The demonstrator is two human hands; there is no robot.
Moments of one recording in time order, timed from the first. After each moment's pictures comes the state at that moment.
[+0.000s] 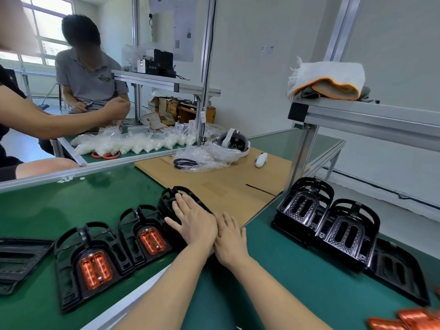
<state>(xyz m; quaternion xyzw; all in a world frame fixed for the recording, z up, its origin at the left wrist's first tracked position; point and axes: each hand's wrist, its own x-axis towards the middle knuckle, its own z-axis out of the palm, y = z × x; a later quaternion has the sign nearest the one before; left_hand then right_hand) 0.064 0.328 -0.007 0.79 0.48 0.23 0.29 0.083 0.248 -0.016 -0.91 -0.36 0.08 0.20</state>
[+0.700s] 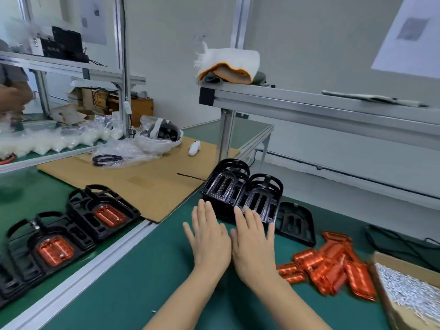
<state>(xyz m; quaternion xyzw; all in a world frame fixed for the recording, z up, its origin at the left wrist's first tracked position) 0.067 0.145 -0.001 0.89 0.20 0.21 0.36 0.085 0.057 0.004 -0.97 -0.18 -0.10 0.15</state>
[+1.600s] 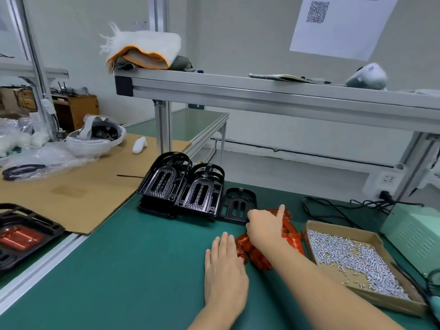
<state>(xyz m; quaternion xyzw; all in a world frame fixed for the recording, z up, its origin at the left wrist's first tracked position) 0.062 0.012 -0.040 0.95 0.02 0.08 0.28 0.165 -0.075 0.002 -1.00 -0.03 -0.07 0.00</state>
